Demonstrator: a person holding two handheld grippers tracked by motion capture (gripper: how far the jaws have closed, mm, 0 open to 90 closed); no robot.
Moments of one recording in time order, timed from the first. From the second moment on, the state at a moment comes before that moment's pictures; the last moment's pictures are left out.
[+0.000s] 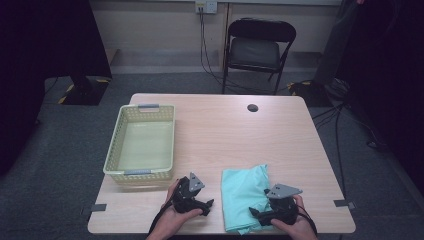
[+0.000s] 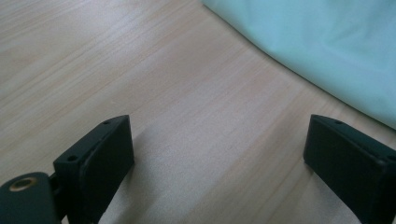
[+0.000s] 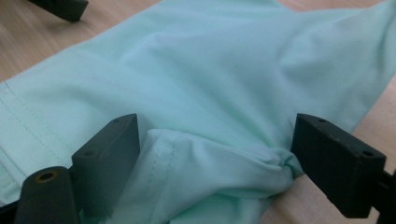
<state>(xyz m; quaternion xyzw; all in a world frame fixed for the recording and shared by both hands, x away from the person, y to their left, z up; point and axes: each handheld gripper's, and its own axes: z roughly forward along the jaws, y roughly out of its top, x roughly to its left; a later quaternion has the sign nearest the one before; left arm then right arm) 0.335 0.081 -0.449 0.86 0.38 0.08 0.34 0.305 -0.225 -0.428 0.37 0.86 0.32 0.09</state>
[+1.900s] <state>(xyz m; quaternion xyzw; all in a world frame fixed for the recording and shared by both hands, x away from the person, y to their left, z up) 0.333 0.084 -0.450 0.85 0.39 0.08 0.34 0.332 -0.199 -0.439 0.38 0.87 0.31 0.09</state>
